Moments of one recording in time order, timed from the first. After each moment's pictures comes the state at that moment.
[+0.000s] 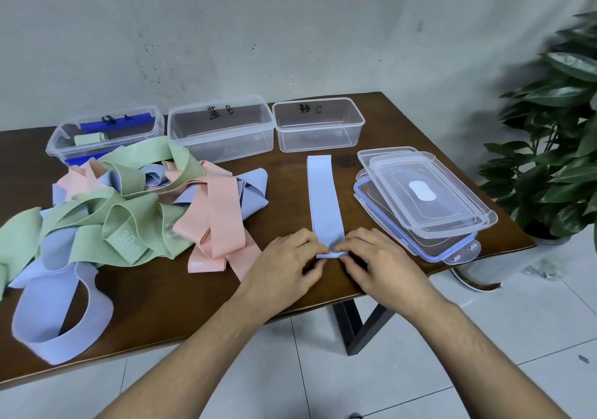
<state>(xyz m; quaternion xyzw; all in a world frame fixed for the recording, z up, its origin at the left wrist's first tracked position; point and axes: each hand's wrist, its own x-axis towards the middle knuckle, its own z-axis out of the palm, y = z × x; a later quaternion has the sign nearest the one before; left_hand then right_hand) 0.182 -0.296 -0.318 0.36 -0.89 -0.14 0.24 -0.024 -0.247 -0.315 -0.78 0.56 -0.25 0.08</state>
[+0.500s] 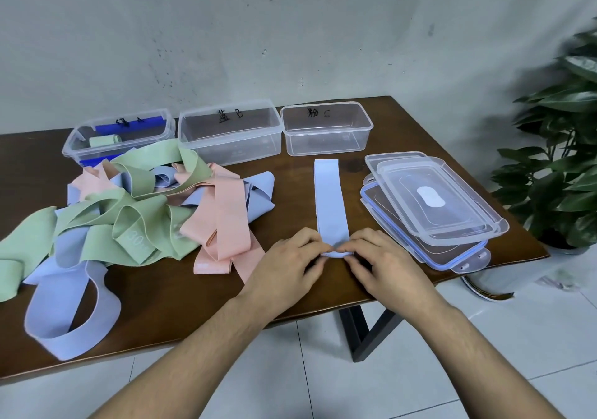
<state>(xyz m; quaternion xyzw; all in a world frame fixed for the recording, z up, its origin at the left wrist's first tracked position) 0.179 -0.299 -0.316 0.38 -0.88 -0.15 0.25 -0.026 -0.254 -0.319 -0.78 0.56 -0.28 0.08</state>
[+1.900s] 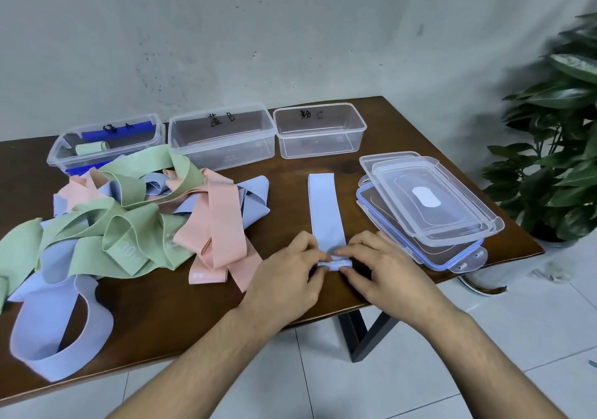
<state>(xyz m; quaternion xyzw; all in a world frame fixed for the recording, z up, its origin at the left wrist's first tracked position) 0.177 -0.290 -0.306 0.43 -0.86 -0.17 0.20 -0.024 -0.248 -0.306 -0.78 0.57 -0.23 0.10</state>
